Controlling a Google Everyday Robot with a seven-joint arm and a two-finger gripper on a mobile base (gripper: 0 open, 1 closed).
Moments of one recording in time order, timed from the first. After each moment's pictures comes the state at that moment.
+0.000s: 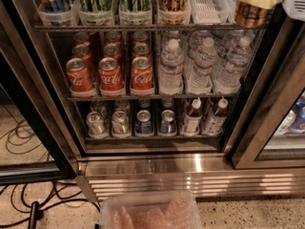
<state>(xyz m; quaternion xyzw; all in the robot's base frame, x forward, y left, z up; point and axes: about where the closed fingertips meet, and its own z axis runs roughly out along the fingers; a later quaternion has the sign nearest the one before) 0.579 -0.216 1.117 -0.20 0.72 0.04 0.66</state>
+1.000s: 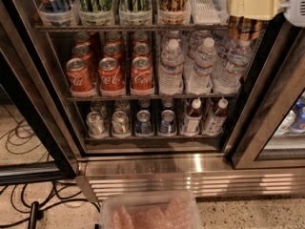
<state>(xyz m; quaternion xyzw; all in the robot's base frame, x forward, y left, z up) 0.555 -0.196 1.097 -0.27 0.74 0.09 0.60</state>
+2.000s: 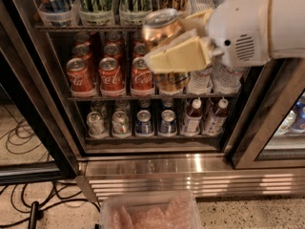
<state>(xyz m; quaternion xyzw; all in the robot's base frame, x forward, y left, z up) 0.453 -0.031 1.054 -0.48 0.68 0.23 0.50</state>
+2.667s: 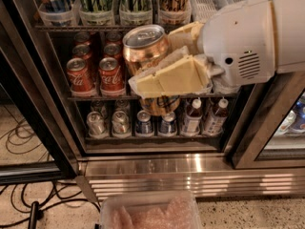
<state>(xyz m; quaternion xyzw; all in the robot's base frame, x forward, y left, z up) 0.396 -0.003 1.053 -0.53 0.65 0.29 0.47</state>
